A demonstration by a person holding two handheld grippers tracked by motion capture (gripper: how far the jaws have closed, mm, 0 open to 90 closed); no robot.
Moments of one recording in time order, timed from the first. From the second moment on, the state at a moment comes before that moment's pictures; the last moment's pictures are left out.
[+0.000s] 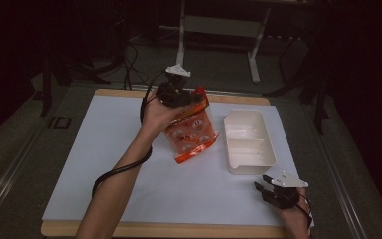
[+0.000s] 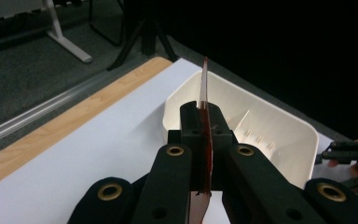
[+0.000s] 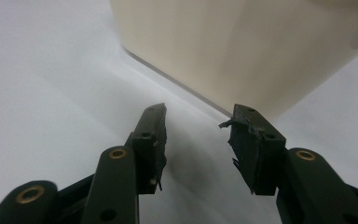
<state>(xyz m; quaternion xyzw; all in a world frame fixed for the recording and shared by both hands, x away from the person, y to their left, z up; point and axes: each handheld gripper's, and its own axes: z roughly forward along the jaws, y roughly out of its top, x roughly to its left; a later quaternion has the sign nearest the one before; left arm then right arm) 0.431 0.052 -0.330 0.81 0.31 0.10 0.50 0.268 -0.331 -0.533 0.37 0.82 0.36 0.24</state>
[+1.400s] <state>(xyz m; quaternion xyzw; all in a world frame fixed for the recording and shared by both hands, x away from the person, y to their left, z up) 0.436 0.028 -0.294 0.77 0.32 0.11 0.54 0.268 -0.332 -0.533 0.37 0.82 0.36 0.24</state>
